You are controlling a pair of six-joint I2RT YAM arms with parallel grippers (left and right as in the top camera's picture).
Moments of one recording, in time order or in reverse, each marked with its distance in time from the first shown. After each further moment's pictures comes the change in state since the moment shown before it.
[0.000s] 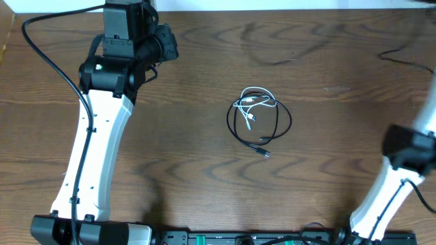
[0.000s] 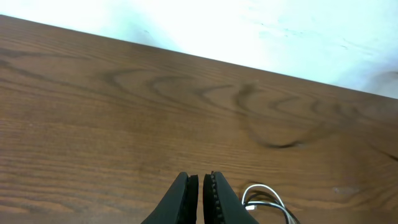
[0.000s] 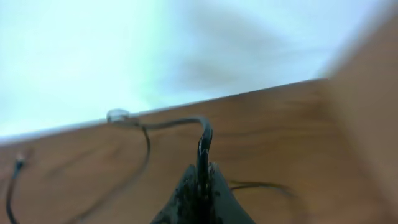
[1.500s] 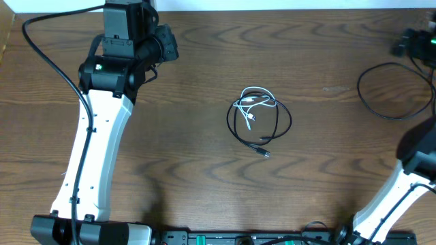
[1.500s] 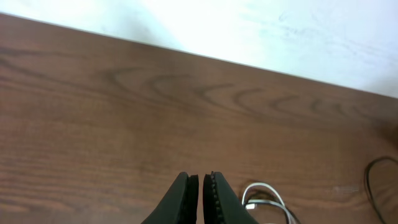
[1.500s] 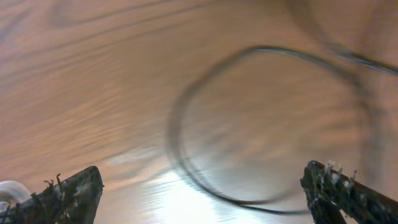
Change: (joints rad) left arm 0.000 0.000 0.000 -0.009 0.000 0.000; right arm -0.133 -0.019 -0.541 -0.065 -0.178 -0.052
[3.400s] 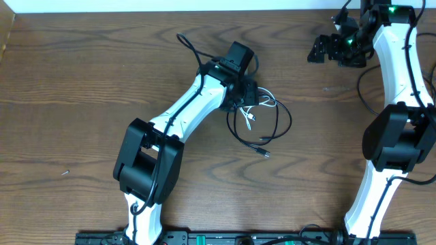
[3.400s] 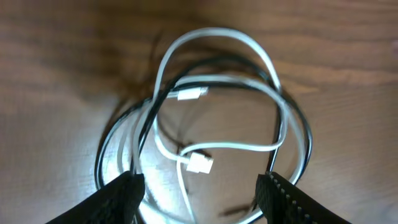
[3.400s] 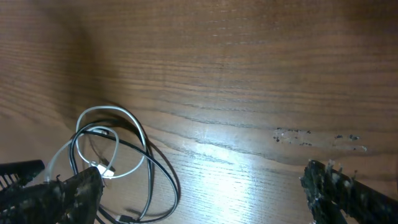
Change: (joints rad) left arm -0.393 0.473 -0.050 0.006 0.087 -0.234; right arm 0.354 0.000 -0.120 -0.027 -0.157 0.035
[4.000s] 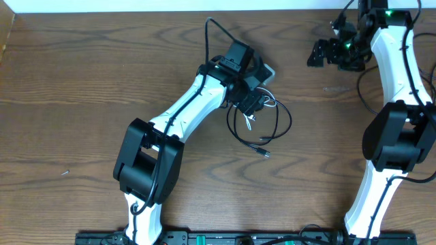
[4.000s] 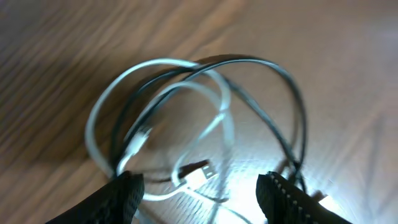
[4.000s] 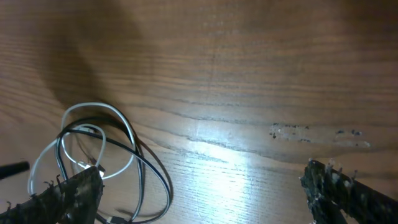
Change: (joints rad) left arm 0.000 0.000 0.000 0.037 0.159 0.896; right arm 0.000 0.000 -0.060 0.027 0.018 0.000
